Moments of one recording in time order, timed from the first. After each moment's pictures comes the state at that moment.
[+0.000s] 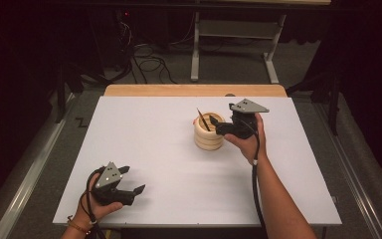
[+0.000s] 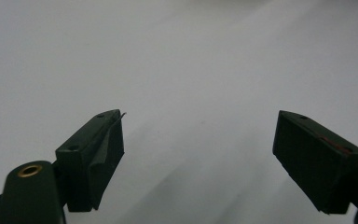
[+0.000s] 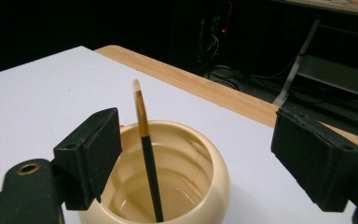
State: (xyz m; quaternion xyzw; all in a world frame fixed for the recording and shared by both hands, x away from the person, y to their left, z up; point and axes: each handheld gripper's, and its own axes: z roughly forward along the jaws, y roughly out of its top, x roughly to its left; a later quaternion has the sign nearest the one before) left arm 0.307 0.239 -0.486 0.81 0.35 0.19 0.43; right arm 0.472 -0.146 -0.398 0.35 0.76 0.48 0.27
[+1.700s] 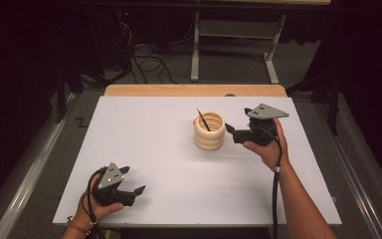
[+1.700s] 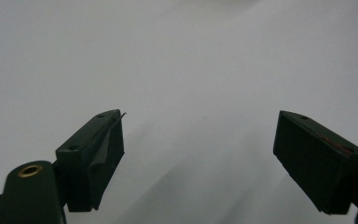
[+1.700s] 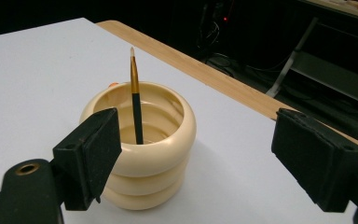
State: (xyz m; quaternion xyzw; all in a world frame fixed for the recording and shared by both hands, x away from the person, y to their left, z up) left arm 0.306 0.237 -0.487 0.82 0.34 0.20 0.41; right arm 0.444 -0.187 -0.381 0.32 0.79 0.44 0.28
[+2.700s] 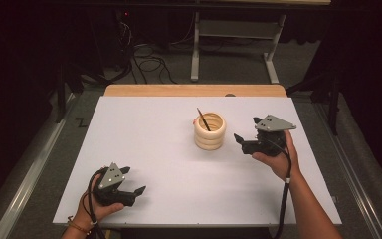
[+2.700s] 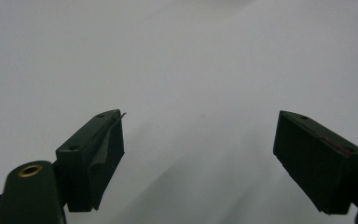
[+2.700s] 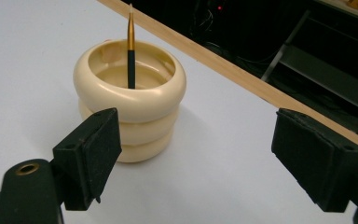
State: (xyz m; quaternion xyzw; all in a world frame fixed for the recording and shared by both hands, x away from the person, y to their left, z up) left arm 0.306 0.235 -0.487 0.82 0.34 0.20 0.41; right arm 0.423 -0.210 -0.393 0.31 0.81 0.41 0.30
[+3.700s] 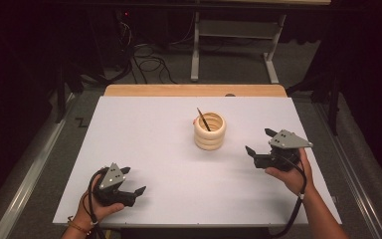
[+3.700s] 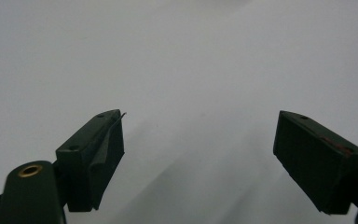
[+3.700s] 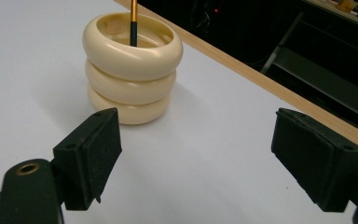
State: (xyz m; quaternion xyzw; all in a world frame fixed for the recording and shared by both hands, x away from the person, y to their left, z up) left arm 0.306 0.235 -0.488 0.83 0.34 0.20 0.40; right arm 0.390 -0.242 -0.406 0.30 0.80 0.41 0.31
